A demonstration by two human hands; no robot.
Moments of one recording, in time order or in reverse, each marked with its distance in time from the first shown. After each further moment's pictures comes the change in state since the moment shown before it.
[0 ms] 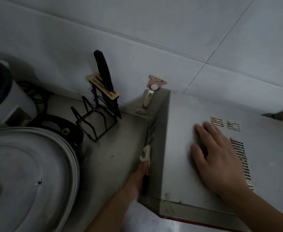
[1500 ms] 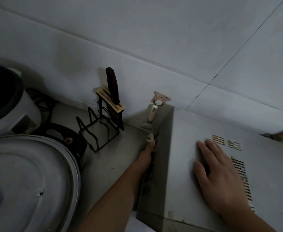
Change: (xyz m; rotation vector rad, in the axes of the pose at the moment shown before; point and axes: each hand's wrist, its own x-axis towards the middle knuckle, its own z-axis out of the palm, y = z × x) left_hand 0.088 0.061 0.021 0.063 0.094 0.053; right_hand 0.001 0.003 0.004 0.008 0.040 -0.006
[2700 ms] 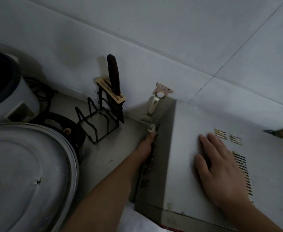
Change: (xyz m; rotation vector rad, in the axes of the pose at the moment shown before) left_hand 0.004 0.010 0.002 0.045 -0.034 0.058; right_hand -0.001 -0.001 0.000 -0.001 -0.002 0.008
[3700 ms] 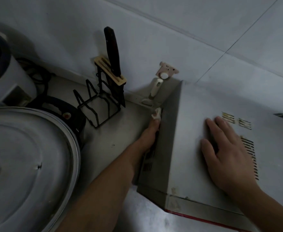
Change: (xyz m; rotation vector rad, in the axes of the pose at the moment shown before) left_hand -0.020 -0.013 -0.007 0.142 -0.087 0.265; right_hand 0.000 -0.001 -0.002 -0.035 -0.027 0.004
